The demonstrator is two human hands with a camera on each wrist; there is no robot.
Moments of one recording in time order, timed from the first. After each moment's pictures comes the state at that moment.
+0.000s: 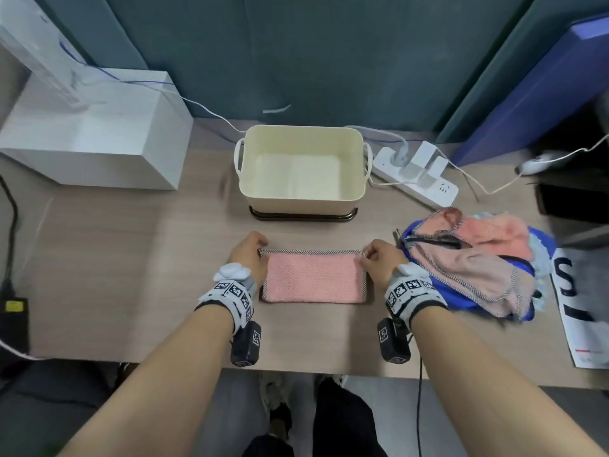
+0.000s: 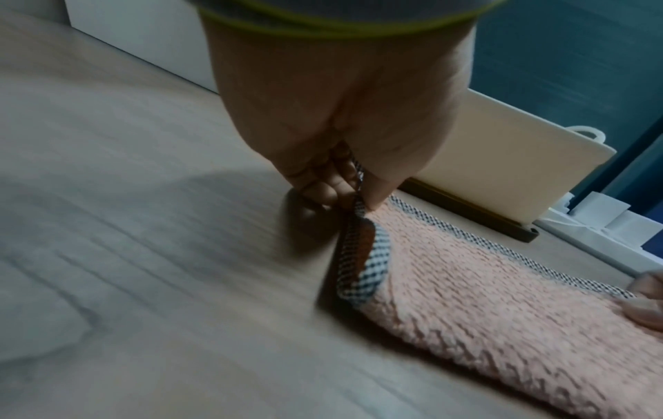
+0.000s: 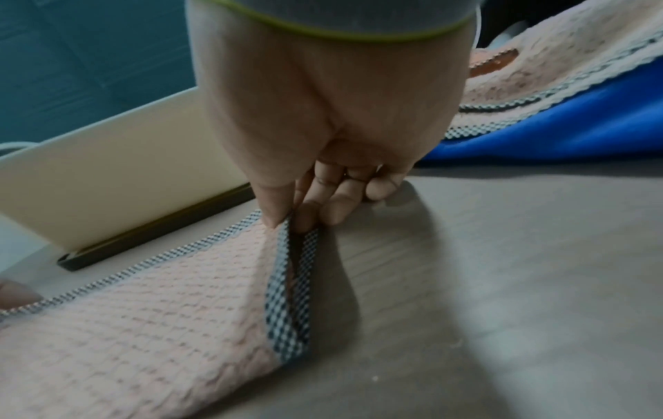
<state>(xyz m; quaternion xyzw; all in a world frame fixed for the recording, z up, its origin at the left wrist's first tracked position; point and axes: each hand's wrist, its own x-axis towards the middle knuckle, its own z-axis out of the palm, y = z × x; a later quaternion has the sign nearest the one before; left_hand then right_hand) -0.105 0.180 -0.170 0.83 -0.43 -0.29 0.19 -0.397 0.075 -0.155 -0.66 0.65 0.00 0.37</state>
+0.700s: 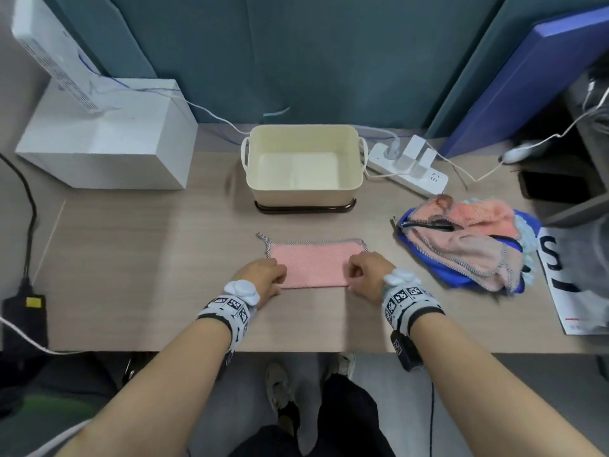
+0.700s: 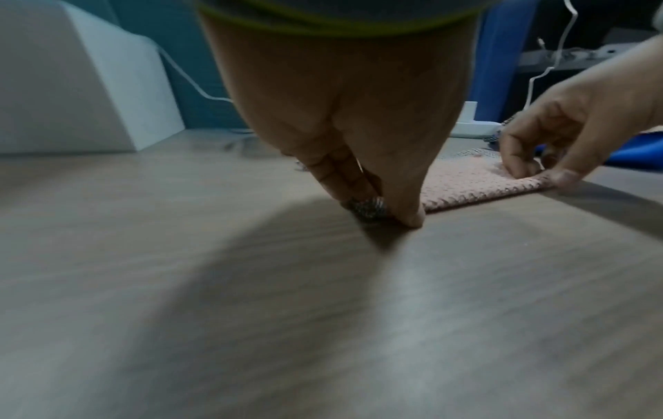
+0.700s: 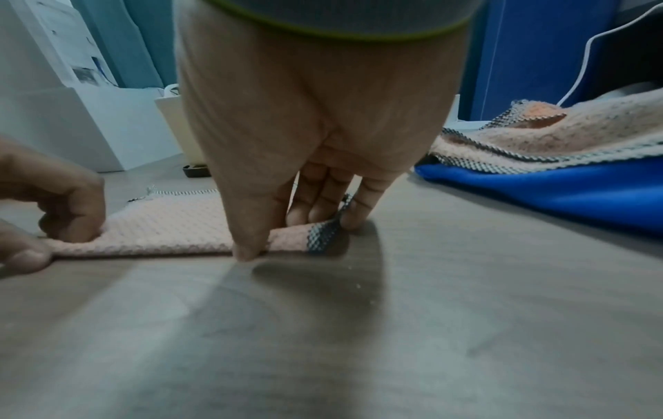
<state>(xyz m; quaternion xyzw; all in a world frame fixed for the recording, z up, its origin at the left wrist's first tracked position) -0.106 0.229 -0.158 0.63 -0.72 -0.28 -0.04 -0.387 0.137 -0.133 -0.79 0.52 0.11 0.32</state>
